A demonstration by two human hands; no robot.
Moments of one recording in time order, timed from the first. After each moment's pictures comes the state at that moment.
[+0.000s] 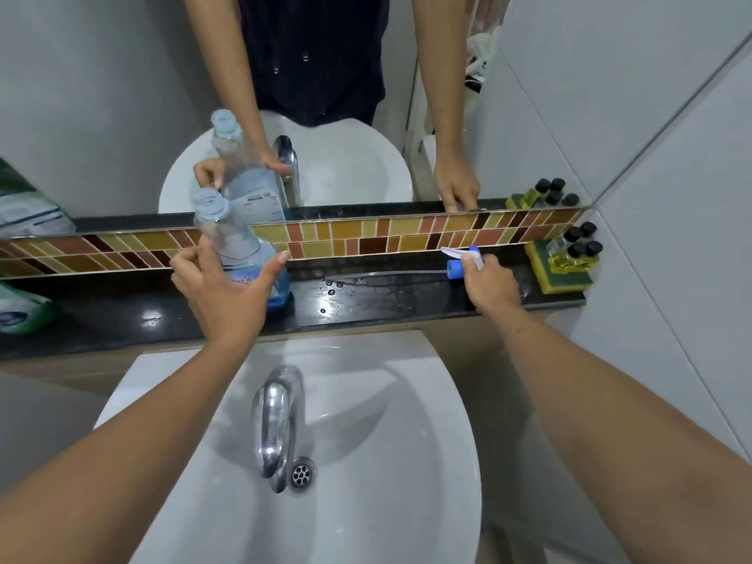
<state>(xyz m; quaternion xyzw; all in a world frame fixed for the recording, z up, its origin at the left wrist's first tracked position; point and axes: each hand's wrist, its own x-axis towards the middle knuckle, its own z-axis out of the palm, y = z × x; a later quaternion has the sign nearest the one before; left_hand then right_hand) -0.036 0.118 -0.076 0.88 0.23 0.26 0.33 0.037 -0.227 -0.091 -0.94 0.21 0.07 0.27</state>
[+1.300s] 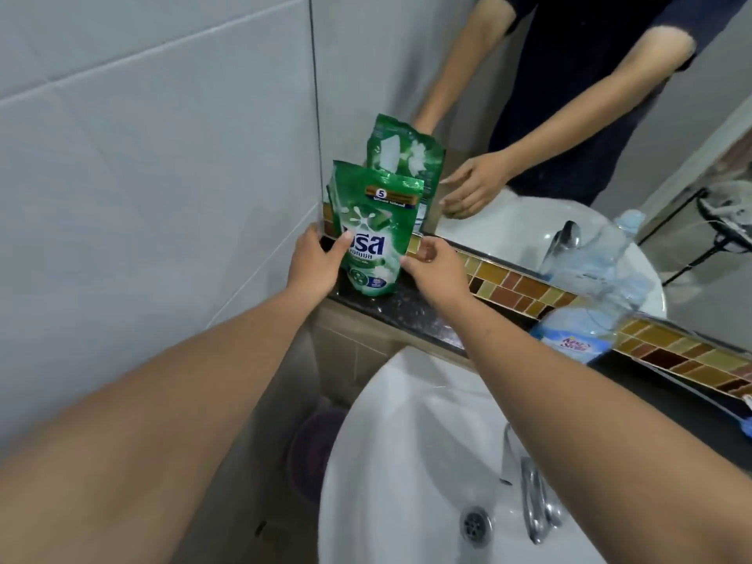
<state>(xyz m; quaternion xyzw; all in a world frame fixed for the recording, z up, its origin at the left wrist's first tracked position) -0.150 0.475 -0.018 0.80 0.33 0.18 0.47 -0.062 0.306 0.003 -0.86 -0.14 0.14 0.47</state>
